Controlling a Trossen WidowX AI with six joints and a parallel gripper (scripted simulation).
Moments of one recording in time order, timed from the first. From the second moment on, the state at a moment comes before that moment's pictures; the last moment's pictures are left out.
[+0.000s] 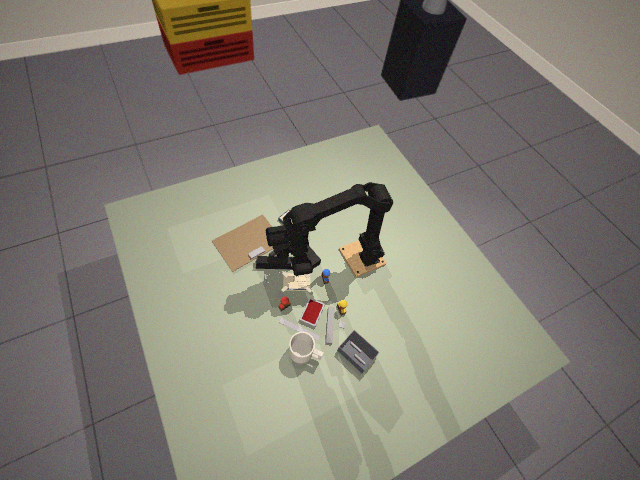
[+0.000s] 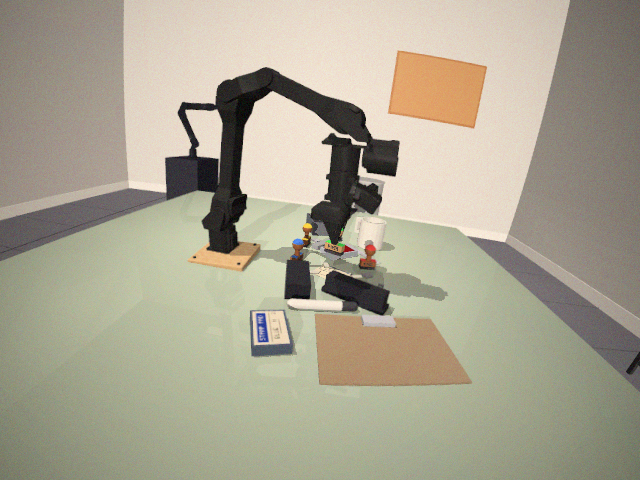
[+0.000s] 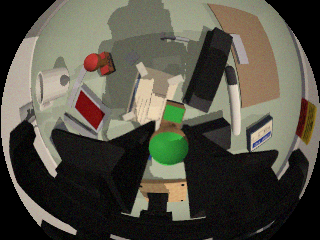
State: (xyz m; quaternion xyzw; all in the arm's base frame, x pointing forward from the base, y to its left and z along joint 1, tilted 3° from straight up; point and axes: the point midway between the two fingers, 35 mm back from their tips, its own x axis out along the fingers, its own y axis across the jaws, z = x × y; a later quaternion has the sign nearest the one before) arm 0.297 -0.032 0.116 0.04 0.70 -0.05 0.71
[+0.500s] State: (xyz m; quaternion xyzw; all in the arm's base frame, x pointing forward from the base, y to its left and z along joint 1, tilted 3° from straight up) arm 0.302 -0.108 0.120 0.05 0.70 -0.06 0.71
